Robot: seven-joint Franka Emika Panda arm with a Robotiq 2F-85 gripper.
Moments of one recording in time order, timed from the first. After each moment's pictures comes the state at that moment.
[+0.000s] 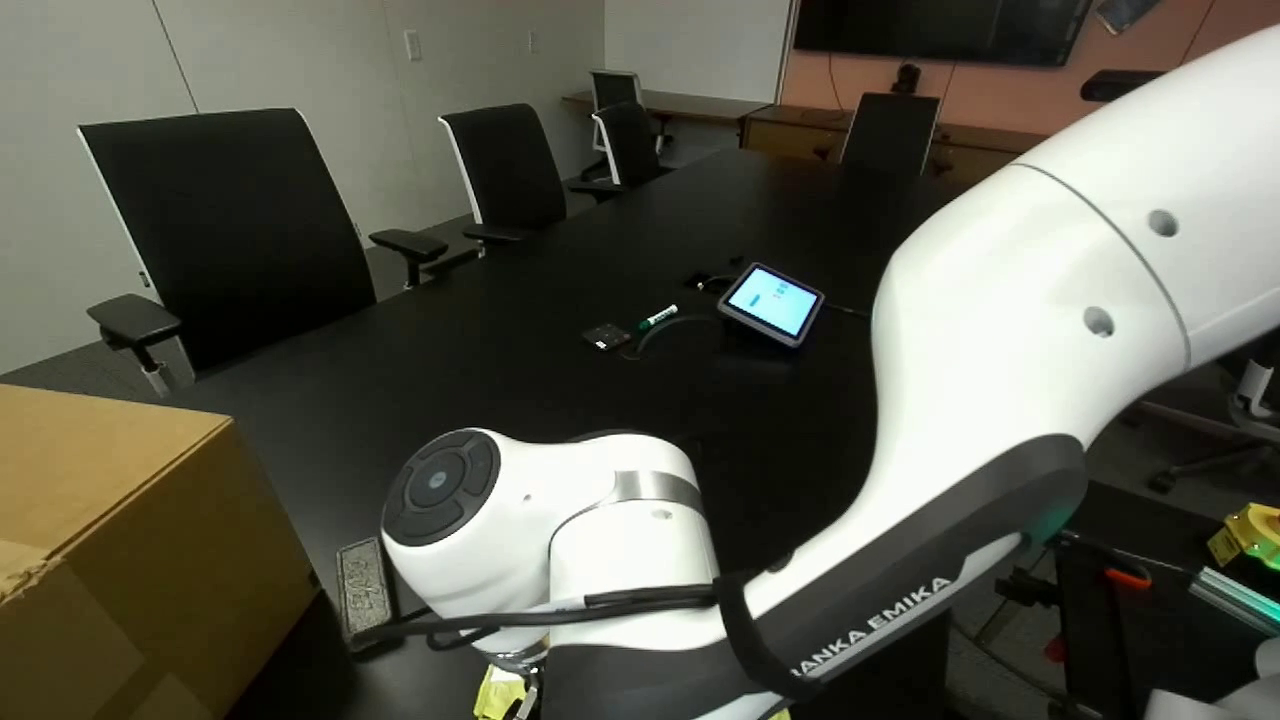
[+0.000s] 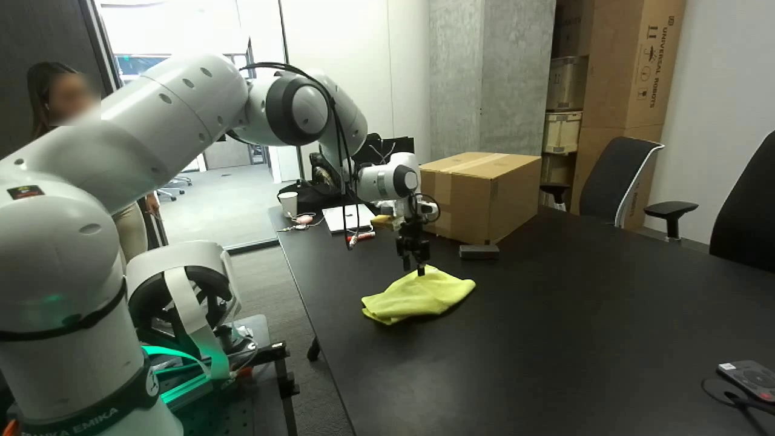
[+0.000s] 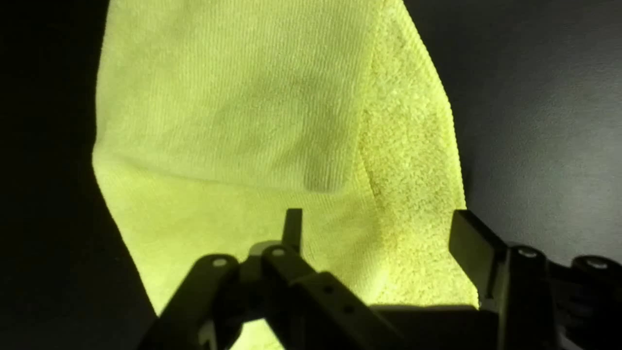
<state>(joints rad) 0.55 1.00 0.01 -1.29 -0.23 2.12 0.55</state>
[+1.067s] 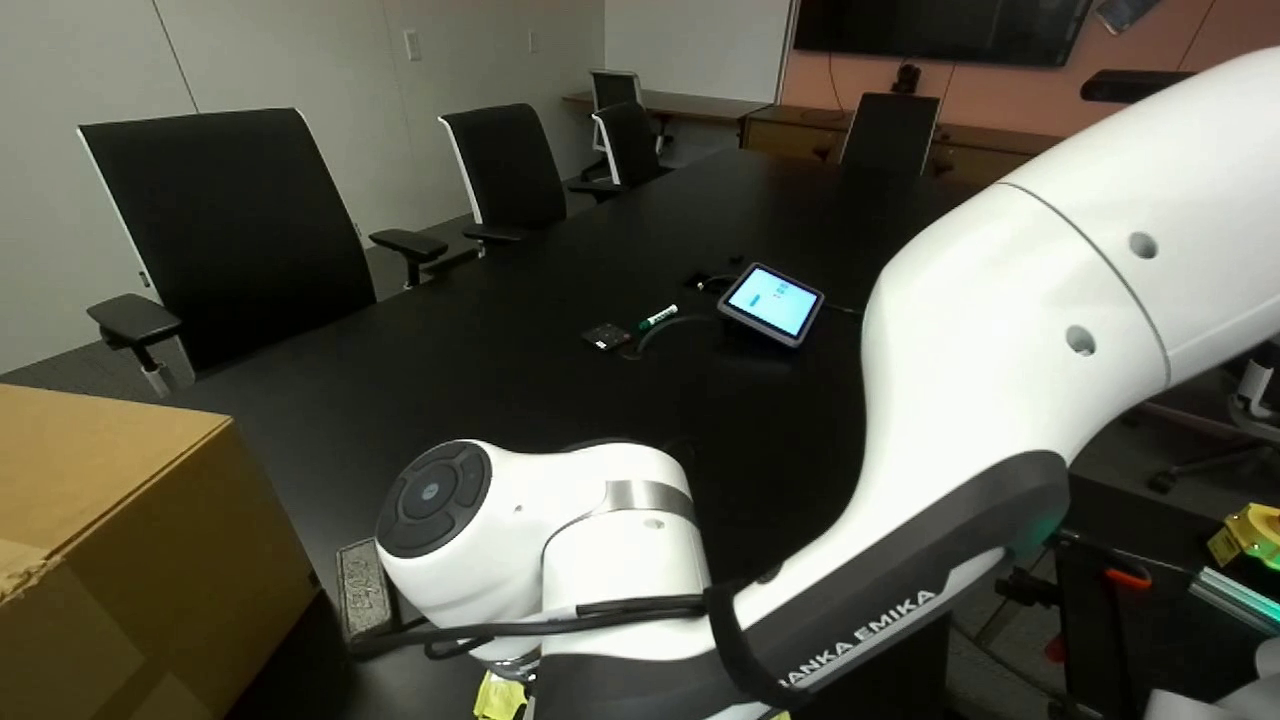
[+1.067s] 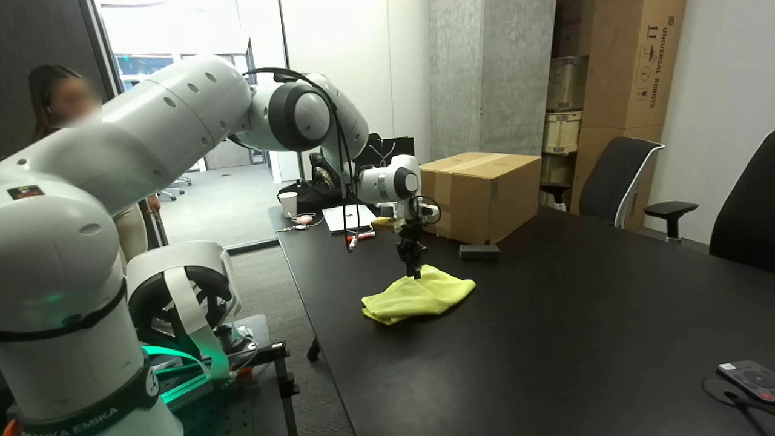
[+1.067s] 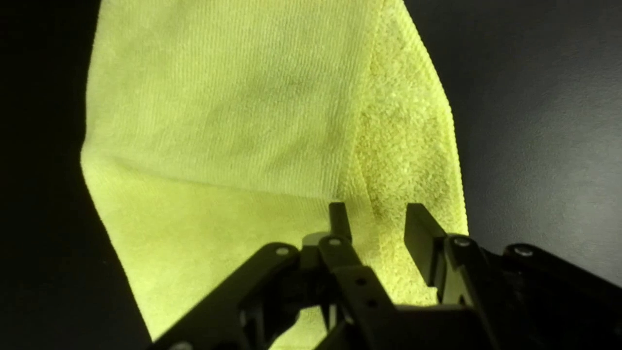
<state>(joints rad) 0.55 1.03 0.01 -1.25 -0.23 2.10 0.53</state>
